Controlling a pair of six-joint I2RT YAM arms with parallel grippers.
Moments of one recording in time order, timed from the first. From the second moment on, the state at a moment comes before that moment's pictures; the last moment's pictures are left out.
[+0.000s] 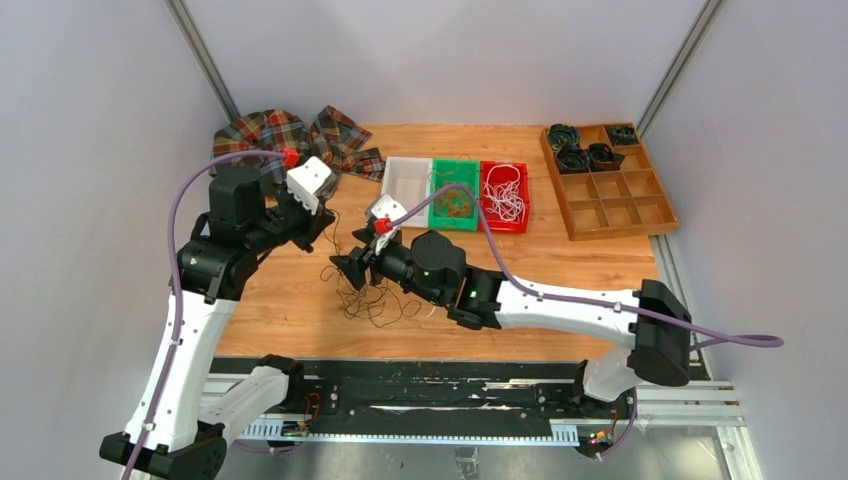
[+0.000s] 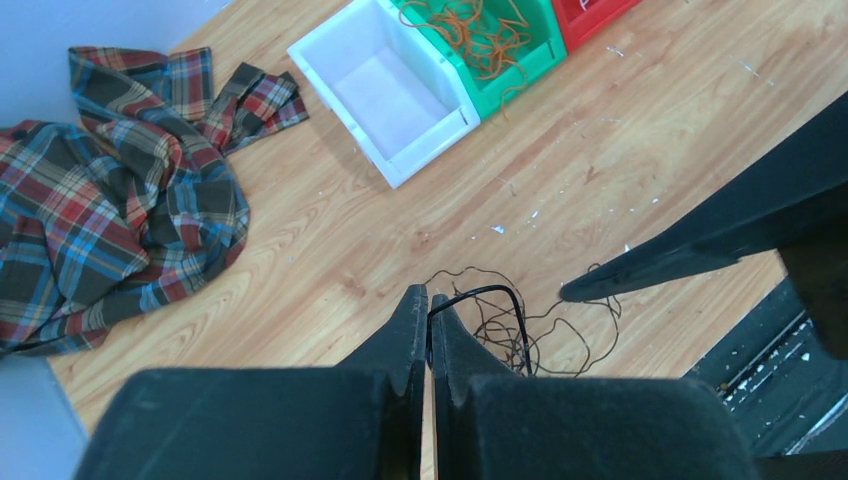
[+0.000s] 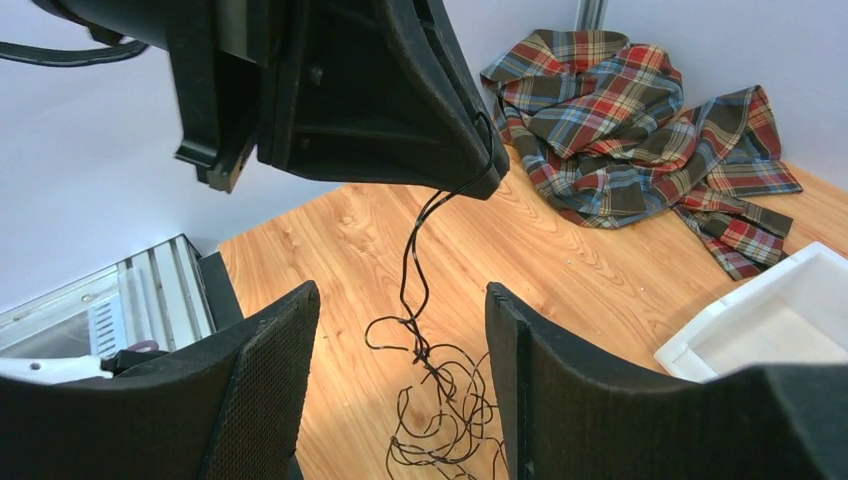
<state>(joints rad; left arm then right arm) -0.24 0.92 1.27 -0.82 0.39 0.32 1.26 1.49 1.16 0.36 0.22 0.08</state>
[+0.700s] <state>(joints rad) -0.24 0.88 1.30 -0.82 0.38 0.31 1.22 1.60 1.21 0.49 0.41 0.06</state>
